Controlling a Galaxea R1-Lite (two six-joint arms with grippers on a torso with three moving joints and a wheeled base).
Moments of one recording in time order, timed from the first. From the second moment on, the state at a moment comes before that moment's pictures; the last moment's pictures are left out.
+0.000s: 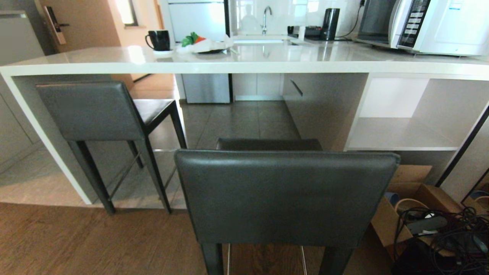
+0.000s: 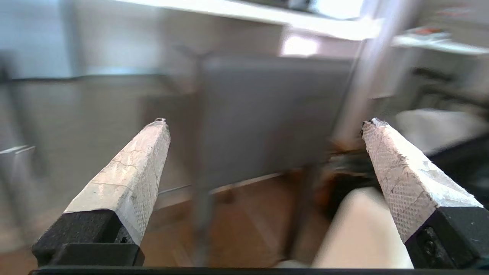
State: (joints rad) left arm 0.00 0.02 -0.46 0.13 -0.56 -0.30; right arm -0.01 0.12 -0.55 -1.10 1.38 1.67
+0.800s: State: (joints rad) left arm 0.00 0.00 -0.23 -0.01 -0.37 -0.20; right arm -0.01 0.07 -0.27 -1.09 1.33 1.24
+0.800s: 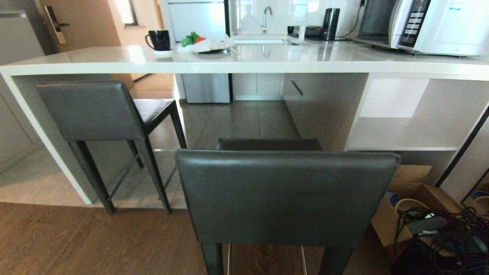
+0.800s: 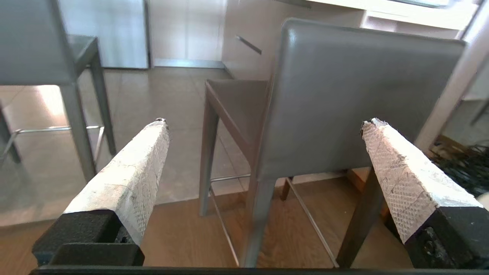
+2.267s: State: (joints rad) left arm 0.00 0.00 -0.10 -0.02 -0.24 -0.05; right arm -0.01 0.00 -0.18 0.12 0.09 0.08
